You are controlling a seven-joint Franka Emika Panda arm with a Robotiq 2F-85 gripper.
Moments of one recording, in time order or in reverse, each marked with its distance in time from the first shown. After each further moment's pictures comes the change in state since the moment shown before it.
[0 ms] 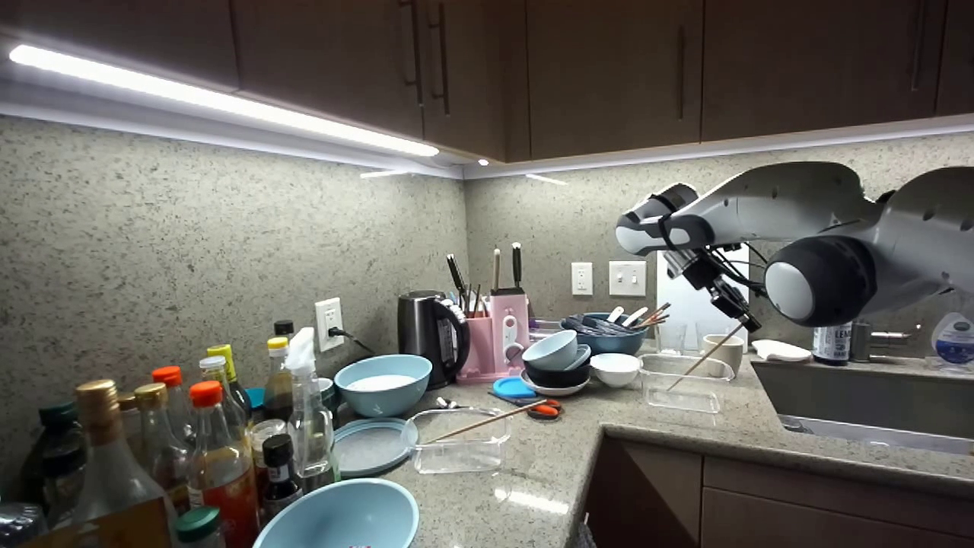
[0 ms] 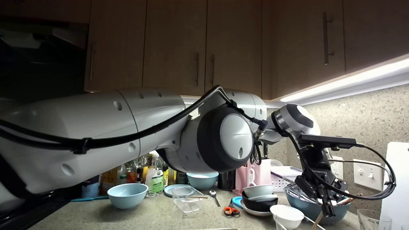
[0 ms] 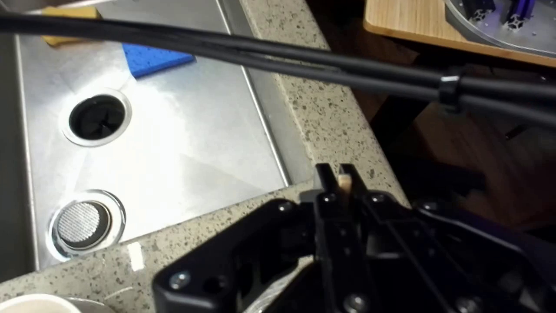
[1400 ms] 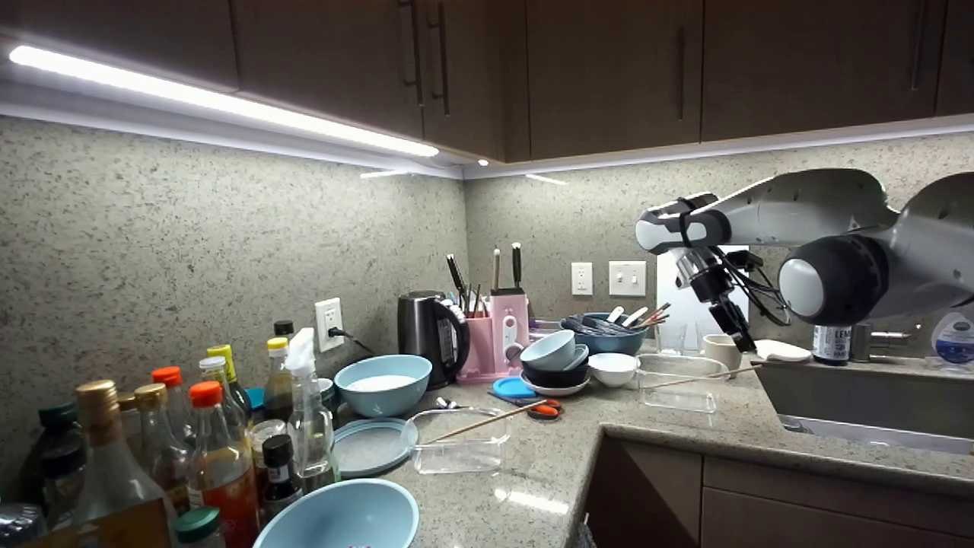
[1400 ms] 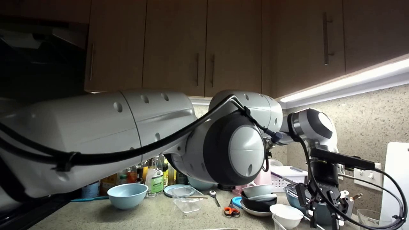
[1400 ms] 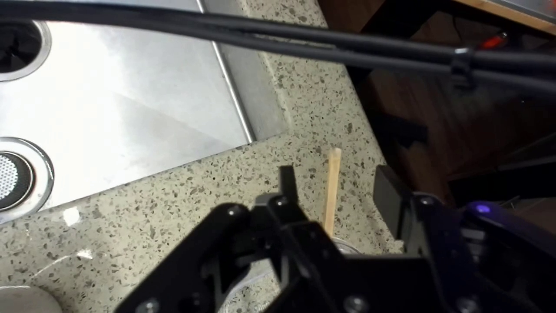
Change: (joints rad) arm -0.097 0.024 0.106 -0.001 0.130 0.039 0.000
